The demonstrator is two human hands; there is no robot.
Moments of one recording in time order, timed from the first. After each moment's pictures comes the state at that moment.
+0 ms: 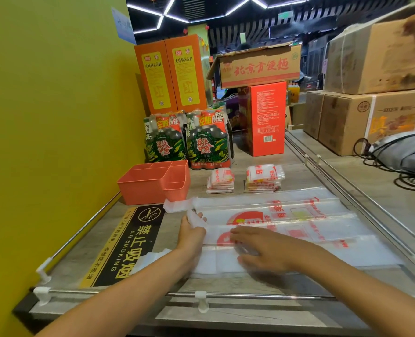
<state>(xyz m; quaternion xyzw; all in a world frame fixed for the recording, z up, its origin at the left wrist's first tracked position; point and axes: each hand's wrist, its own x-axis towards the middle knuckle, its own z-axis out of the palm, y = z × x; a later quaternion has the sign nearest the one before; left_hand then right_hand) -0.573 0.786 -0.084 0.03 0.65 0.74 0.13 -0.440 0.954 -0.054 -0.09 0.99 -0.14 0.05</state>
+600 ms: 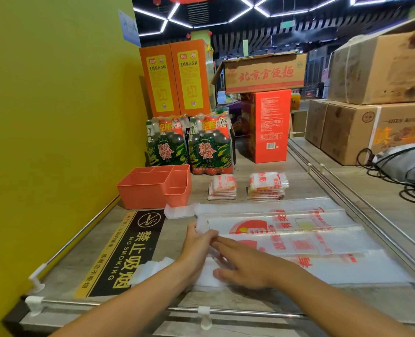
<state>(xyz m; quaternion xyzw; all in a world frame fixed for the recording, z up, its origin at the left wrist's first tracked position) -0.572 0.780 -0.087 0.07 0.68 0.72 0.17 -0.475 0.912 -0.068 -0.13 0.97 -0.22 0.04</state>
